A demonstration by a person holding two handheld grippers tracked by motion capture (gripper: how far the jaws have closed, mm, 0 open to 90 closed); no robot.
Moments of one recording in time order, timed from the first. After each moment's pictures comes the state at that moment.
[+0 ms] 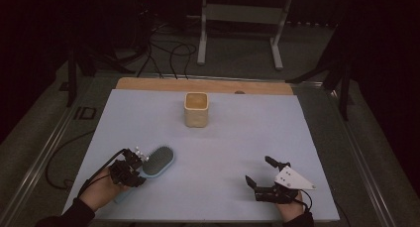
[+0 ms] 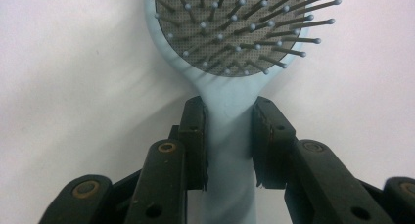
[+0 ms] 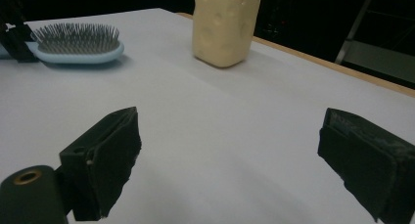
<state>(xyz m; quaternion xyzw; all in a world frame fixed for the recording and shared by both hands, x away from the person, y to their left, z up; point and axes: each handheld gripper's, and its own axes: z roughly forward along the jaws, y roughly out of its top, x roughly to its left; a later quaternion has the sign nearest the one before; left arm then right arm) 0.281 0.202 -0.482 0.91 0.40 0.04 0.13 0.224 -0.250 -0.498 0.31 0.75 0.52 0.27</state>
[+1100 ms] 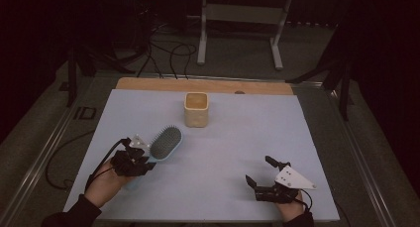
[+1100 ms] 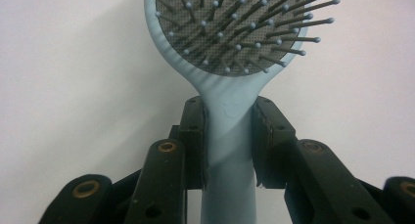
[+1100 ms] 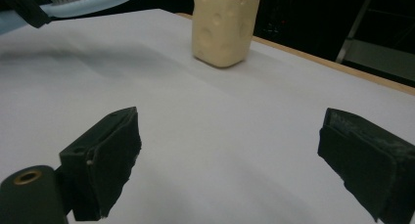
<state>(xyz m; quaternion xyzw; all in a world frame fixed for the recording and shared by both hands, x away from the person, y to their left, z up) 0.283 0.191 -0.444 0.88 0.39 0.09 0.26 0.225 -0.250 -0.499 0.31 0.75 0.52 0.27</state>
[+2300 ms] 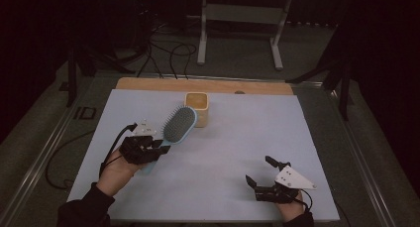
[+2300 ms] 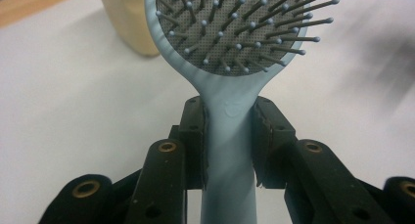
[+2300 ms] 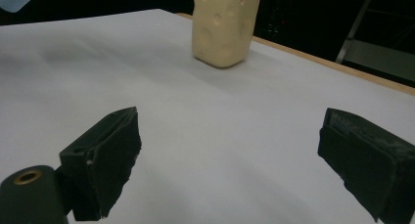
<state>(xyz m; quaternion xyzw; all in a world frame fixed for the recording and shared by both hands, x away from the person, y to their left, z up) 0.295 0.164 -0.405 0.85 0.35 0.12 0.37 0.225 -0.251 -0.498 0.31 0.75 0.52 0.27</state>
